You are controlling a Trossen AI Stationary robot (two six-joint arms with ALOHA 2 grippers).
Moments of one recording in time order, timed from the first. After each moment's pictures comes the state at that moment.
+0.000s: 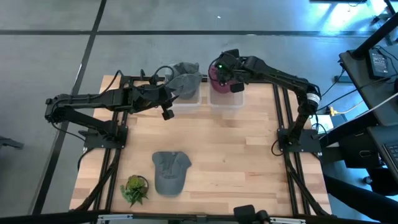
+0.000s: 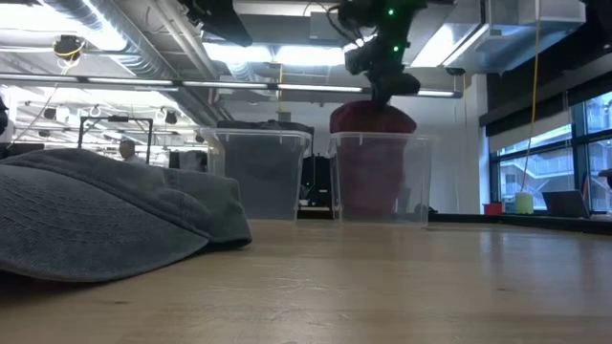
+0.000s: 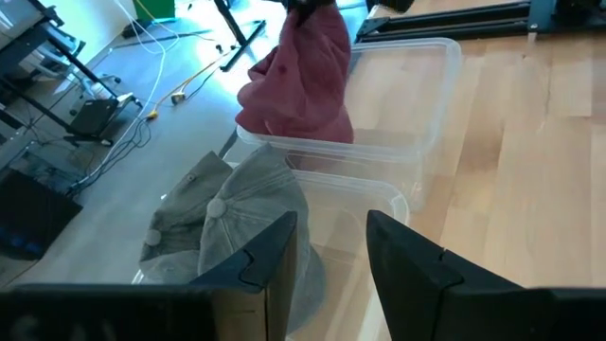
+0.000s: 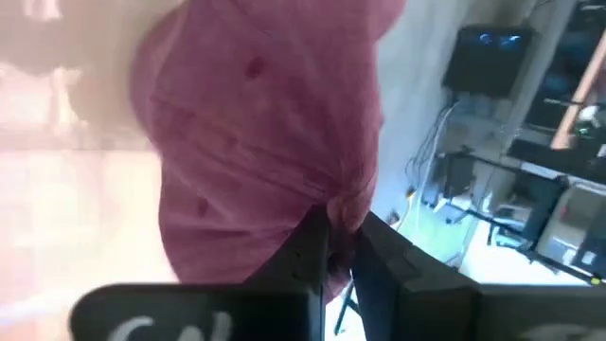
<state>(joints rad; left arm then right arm) 0.11 1.12 1.10 -0.51 -0.50 0.12 -0.47 1.75 1.77 -1.08 0.64 -0.86</state>
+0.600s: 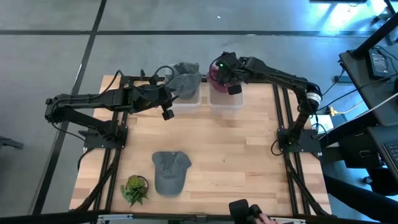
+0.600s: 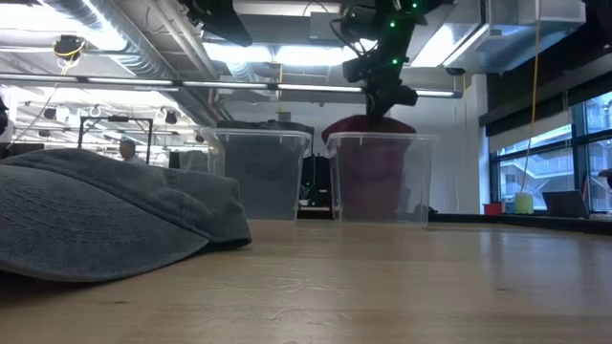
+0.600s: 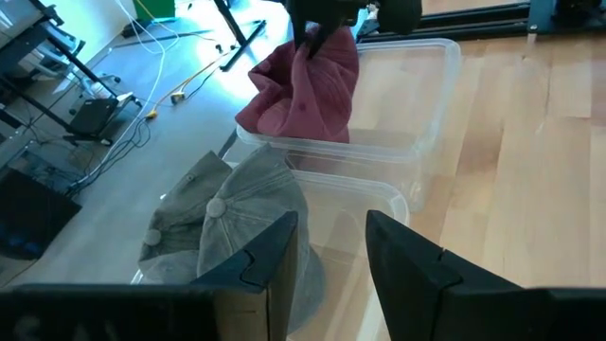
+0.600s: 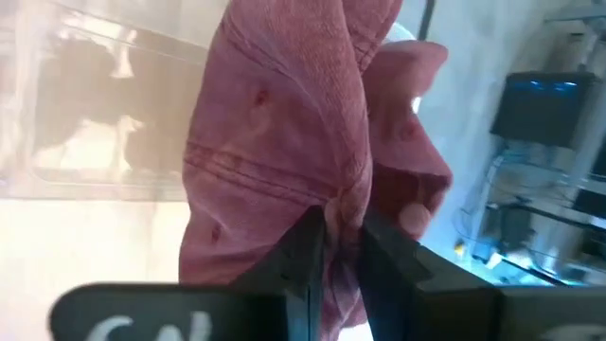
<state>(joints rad) 0.11 1.12 1.10 -0.51 -0.50 0.11 -0.52 1.75 1.68 -0.96 0.43 -0.90</state>
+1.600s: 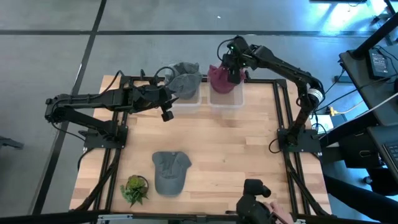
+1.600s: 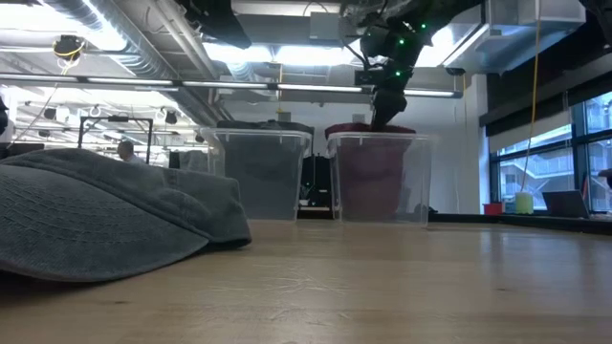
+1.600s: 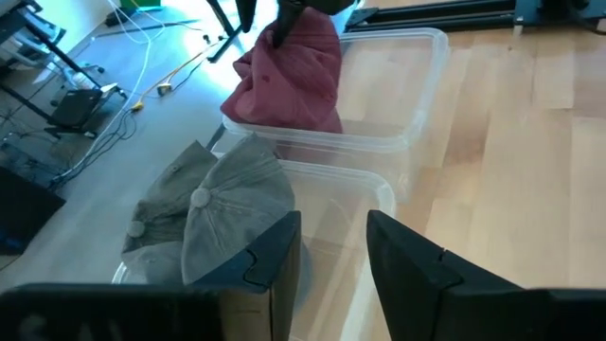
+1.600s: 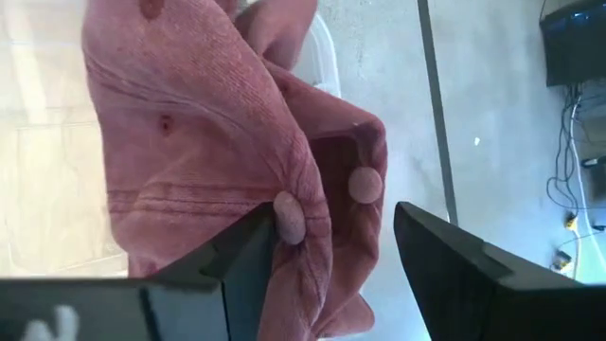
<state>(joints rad) 0.11 1.12 1.10 -0.54 -0.47 0.09 -0.73 1.76 1.68 -0.85 0.18 -0.71</state>
